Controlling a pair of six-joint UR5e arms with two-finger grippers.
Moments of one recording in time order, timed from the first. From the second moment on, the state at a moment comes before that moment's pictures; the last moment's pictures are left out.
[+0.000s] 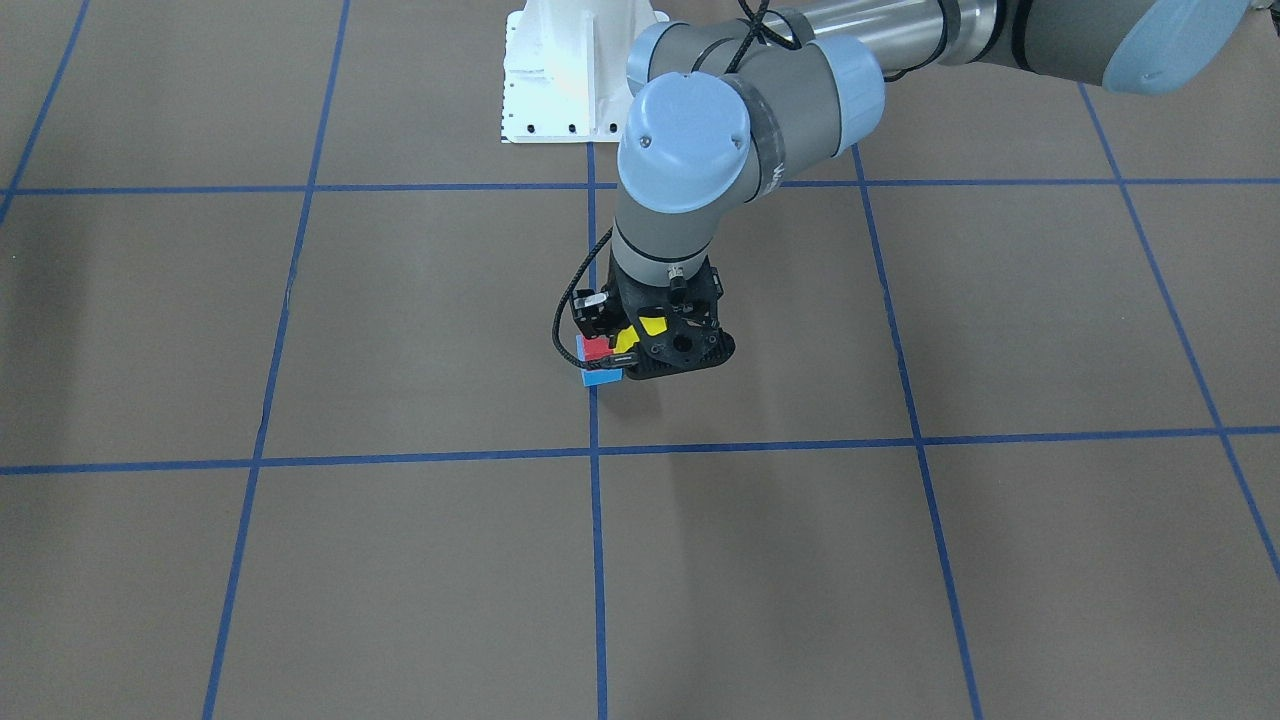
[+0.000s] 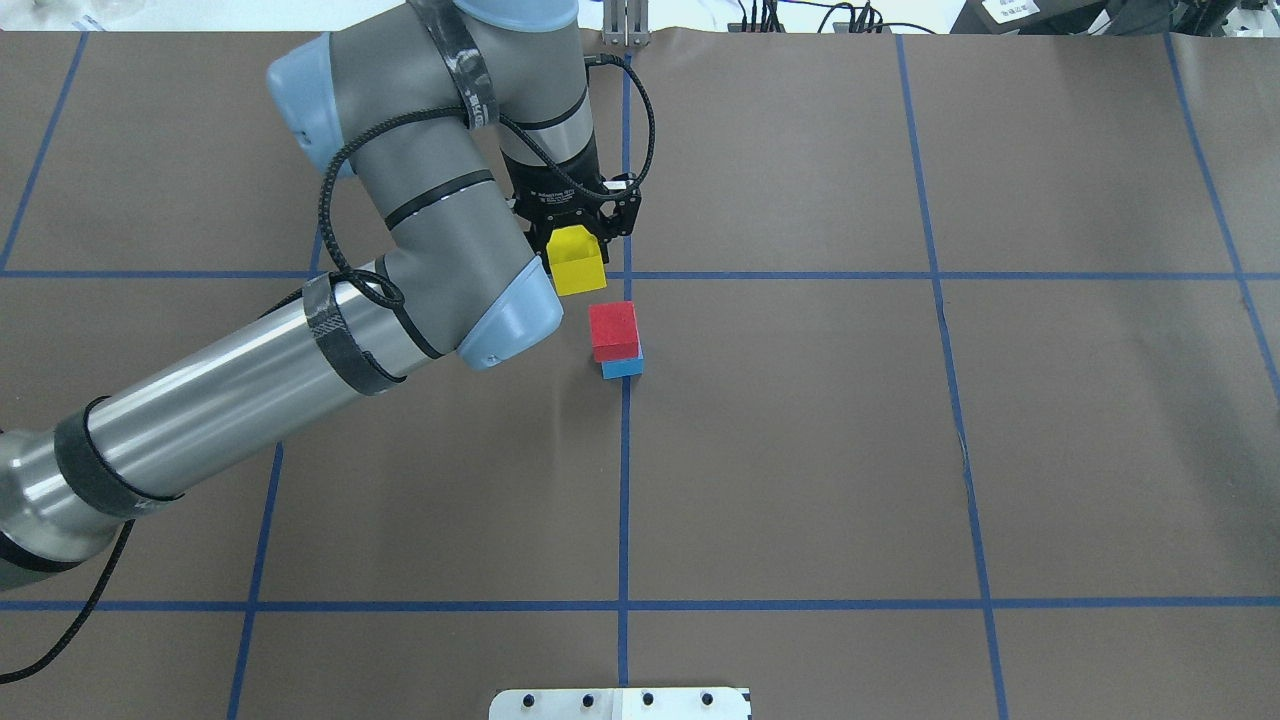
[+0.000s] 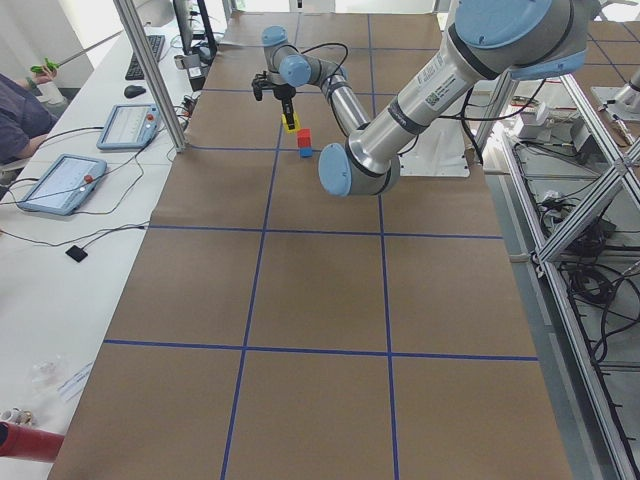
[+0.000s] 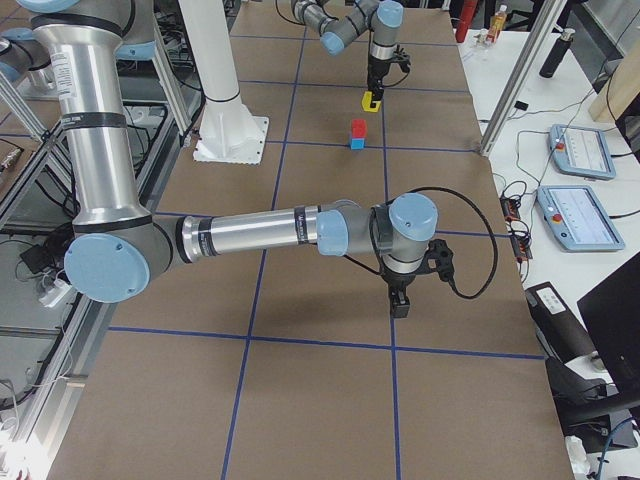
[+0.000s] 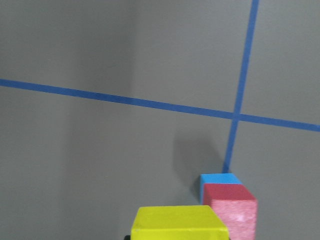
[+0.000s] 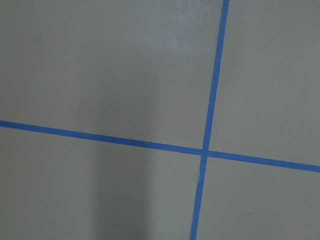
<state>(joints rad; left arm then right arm) -0.72 -2.56 -1.40 -1.44 -2.15 -1.22 1.54 -1.45 1.62 -1.64 2.36 -0.04</state>
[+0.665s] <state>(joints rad) -0.66 -2.57 -1.37 -1.47 -2.14 -1.28 1.54 -1.45 1.62 -1.64 2.36 -0.04</state>
